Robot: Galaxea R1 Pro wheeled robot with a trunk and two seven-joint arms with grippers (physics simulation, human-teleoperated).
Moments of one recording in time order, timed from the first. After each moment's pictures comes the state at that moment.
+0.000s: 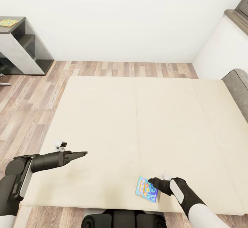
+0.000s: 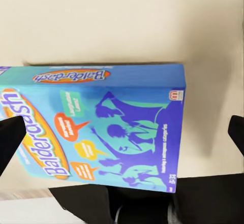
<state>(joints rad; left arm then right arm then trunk) -0.46 0.23 0.25 -1.38 0.08 1.00 -1.57 -0.61 0.00 -0.09 -0.48 -0.39 0.54 0.07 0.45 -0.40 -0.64</state>
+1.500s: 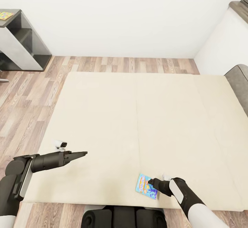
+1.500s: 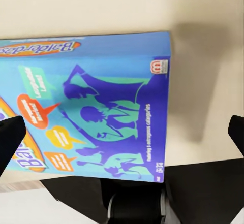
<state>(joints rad) -0.46 0.23 0.25 -1.38 0.08 1.00 -1.57 -0.61 0.00 -0.09 -0.48 -0.39 0.56 0.04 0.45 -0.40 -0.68</state>
